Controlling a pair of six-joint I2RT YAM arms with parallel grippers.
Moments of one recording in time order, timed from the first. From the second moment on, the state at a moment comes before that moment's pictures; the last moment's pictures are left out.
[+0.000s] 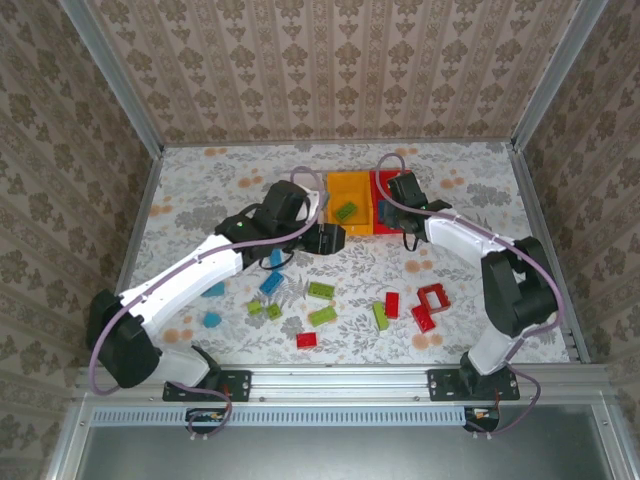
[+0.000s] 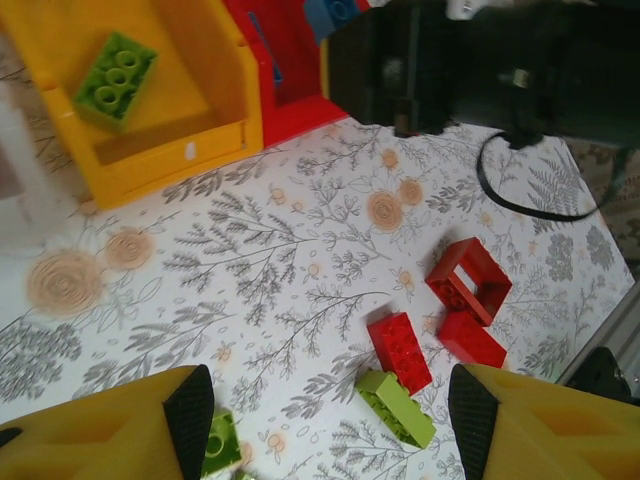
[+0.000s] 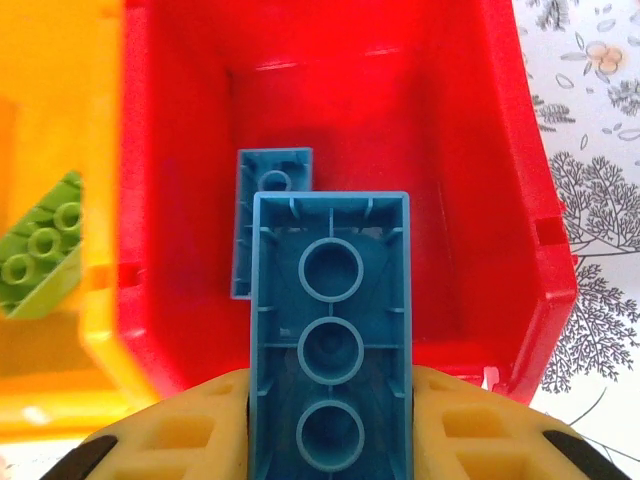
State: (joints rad) left arm -0.80 1.40 1.20 -0.53 0.24 -0.46; right arm 0.35 1.72 1.15 -0.36 0.22 0.43
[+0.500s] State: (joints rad) left arm -0.84 1.51 1.22 -0.60 0.21 -0.35; right arm 0.30 1.84 1.26 -0.43 0.17 0.50
